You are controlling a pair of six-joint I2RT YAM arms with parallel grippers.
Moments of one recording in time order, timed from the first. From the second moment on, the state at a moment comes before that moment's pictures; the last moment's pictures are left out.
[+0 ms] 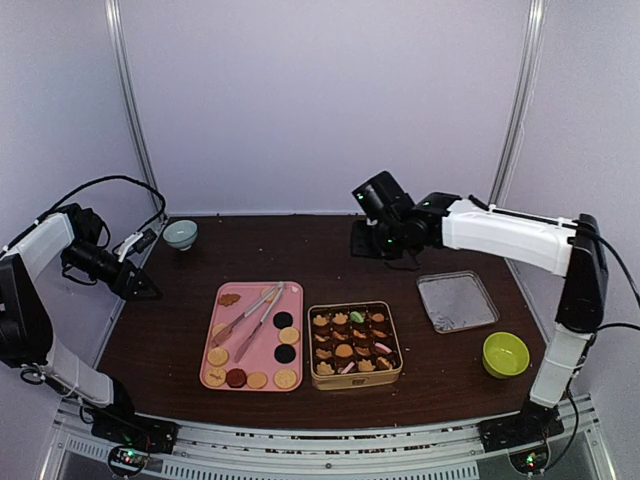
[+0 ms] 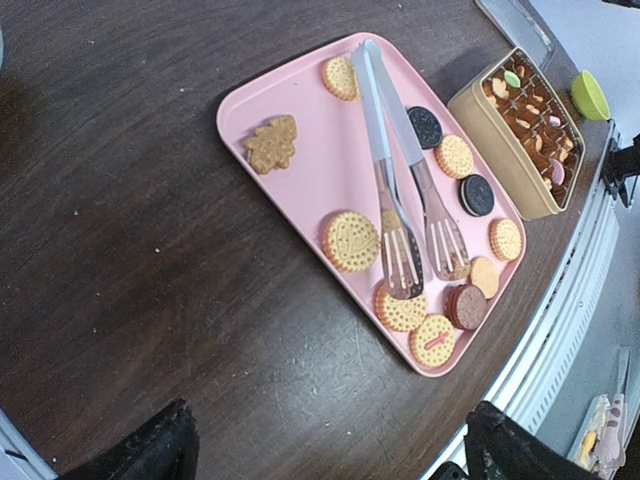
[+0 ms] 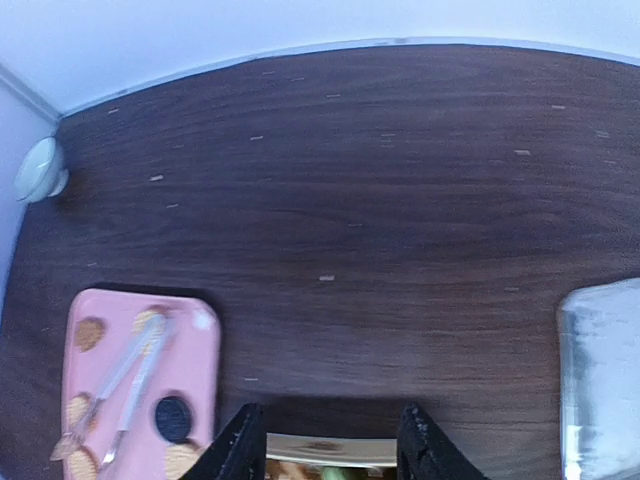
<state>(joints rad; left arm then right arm) 0.29 1.41 1.16 -1.27 0.69 0.89 0.83 1.81 1.57 -0.58 0.33 0.69</state>
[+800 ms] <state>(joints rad) 0.29 1.38 1.16 -1.28 0.69 0.89 0.61 1.73 0.98 -0.55 0.30 0.59</state>
